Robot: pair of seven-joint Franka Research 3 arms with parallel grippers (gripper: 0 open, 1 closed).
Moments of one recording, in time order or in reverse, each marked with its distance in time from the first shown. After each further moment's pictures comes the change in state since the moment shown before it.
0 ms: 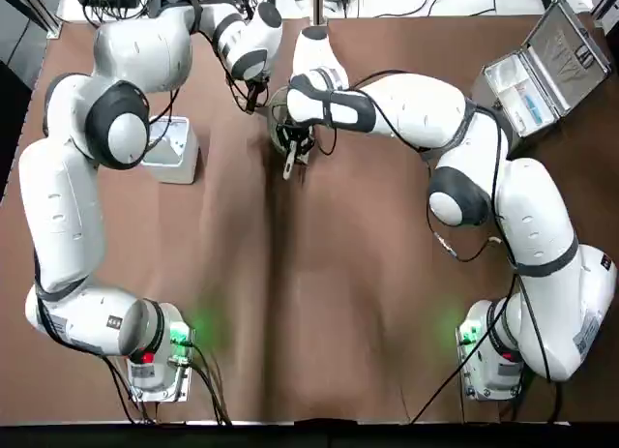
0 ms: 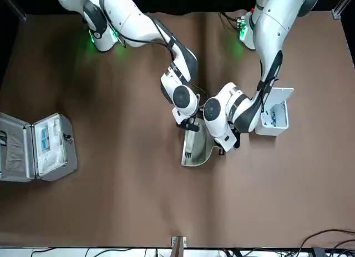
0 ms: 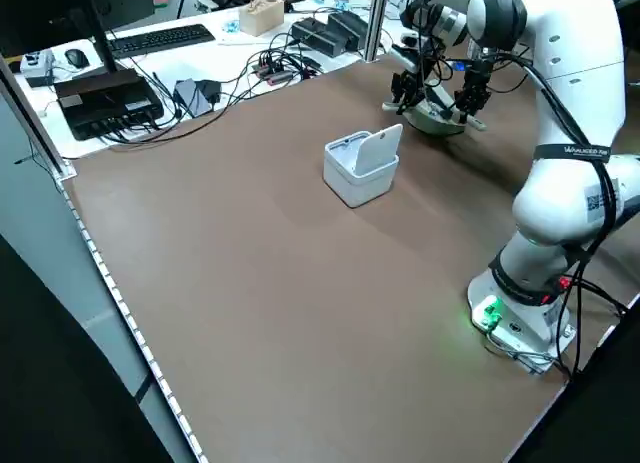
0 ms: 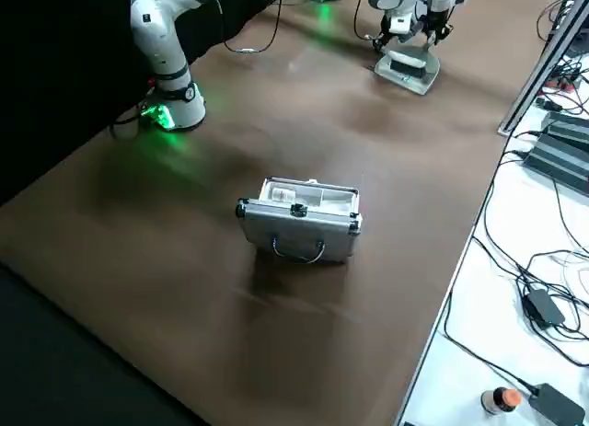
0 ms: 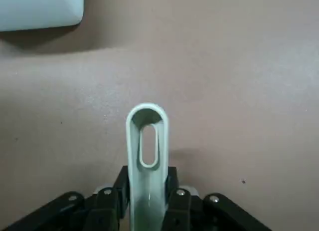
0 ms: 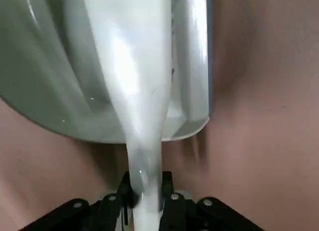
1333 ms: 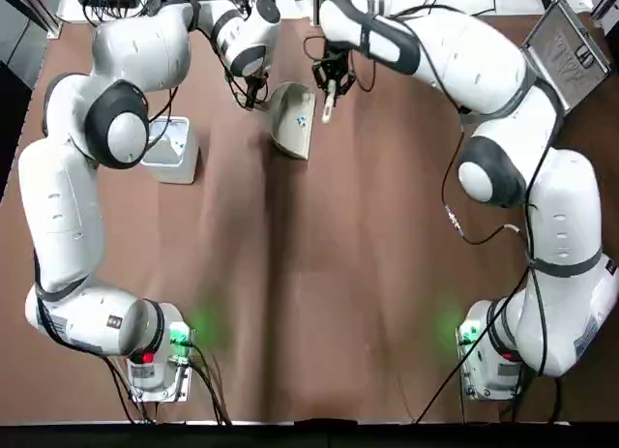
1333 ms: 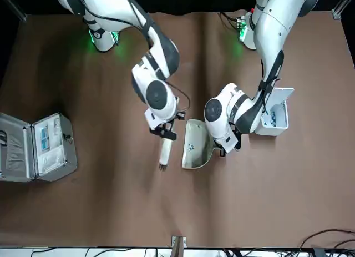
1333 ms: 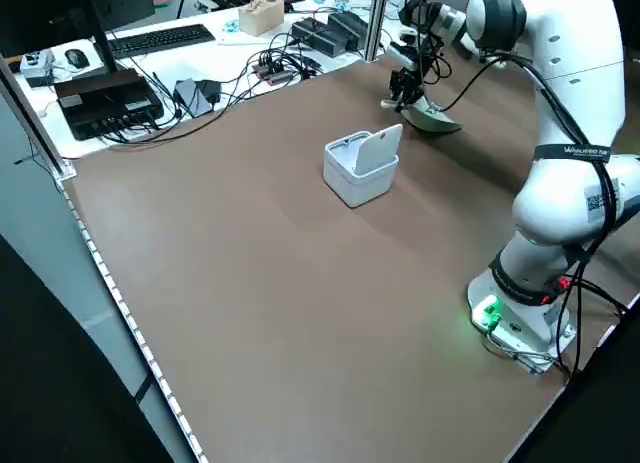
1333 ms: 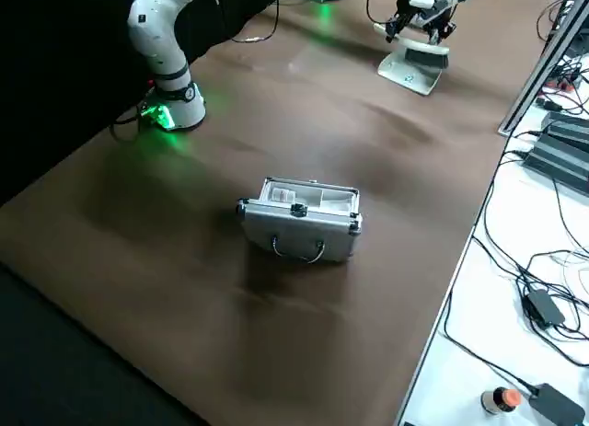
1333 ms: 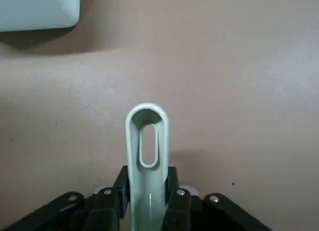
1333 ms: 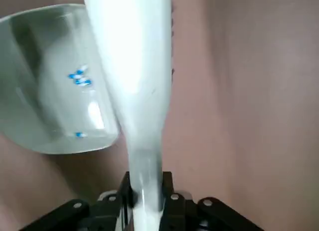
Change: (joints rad) left arm 0.006 0.000 0.001 0.017 -0.003 0.000 0.001; right arm -0.132 -0.224 -0.090 -0.005 -0.104 -0.352 -0.071
